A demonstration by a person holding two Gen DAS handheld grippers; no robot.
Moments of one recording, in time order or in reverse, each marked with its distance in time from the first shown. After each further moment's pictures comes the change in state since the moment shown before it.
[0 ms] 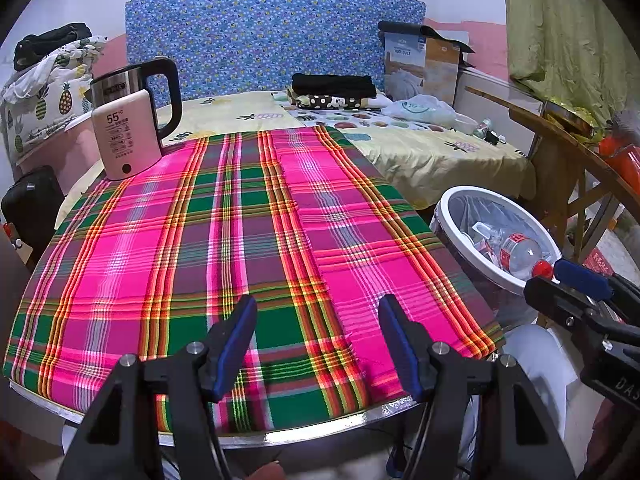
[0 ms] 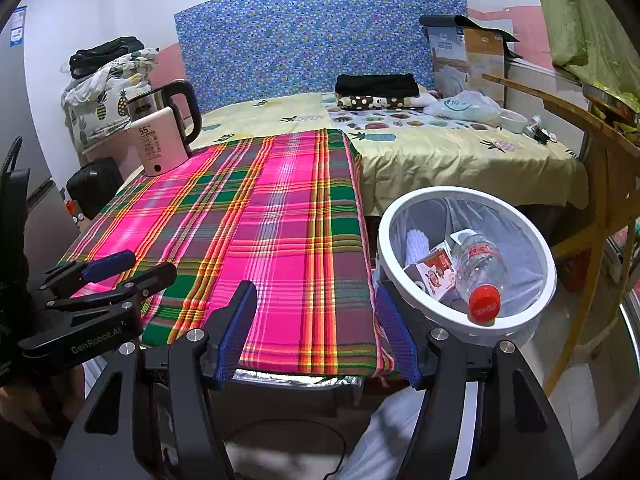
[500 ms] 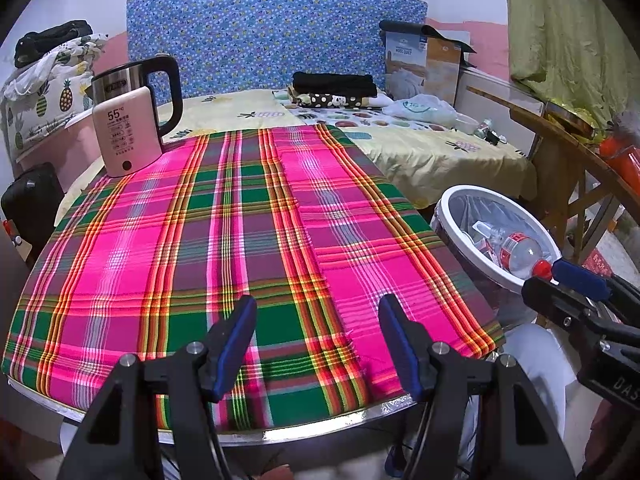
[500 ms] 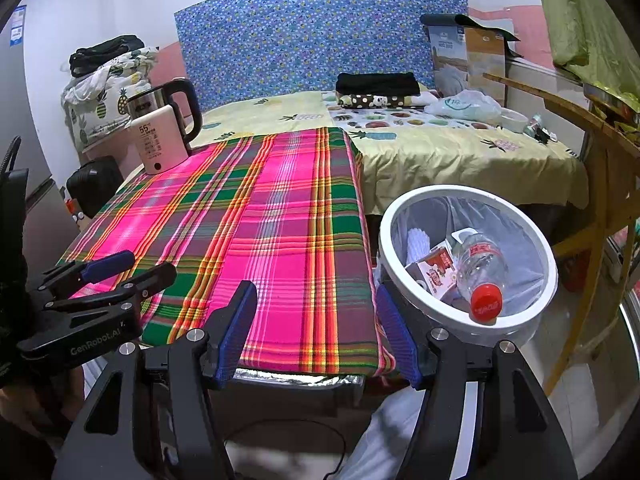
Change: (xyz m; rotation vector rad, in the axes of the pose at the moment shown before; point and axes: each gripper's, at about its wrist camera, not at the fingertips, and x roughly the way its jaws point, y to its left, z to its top) left arm -0.001 0.001 -0.001 -0.009 0.004 -0.002; right arm 0.000 0.001 -0.001 0.002 0.003 0.000
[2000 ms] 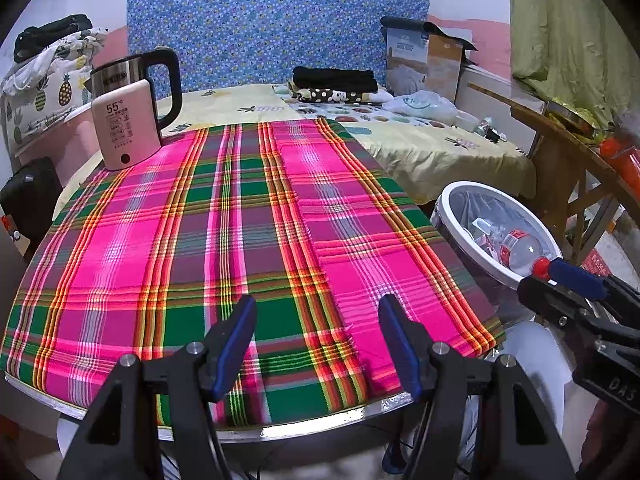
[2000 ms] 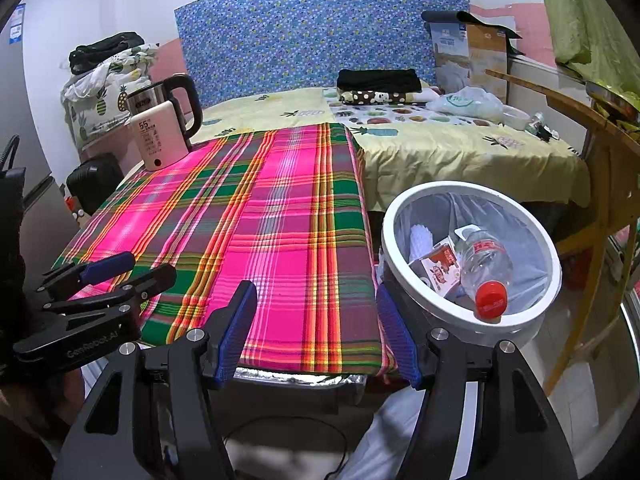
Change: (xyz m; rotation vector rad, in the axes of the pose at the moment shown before) left arm 0.004 0.001 -0.002 -0.010 0.020 -0.005; right arm 0.004 0.003 -0.005 -0.001 0.010 0.002
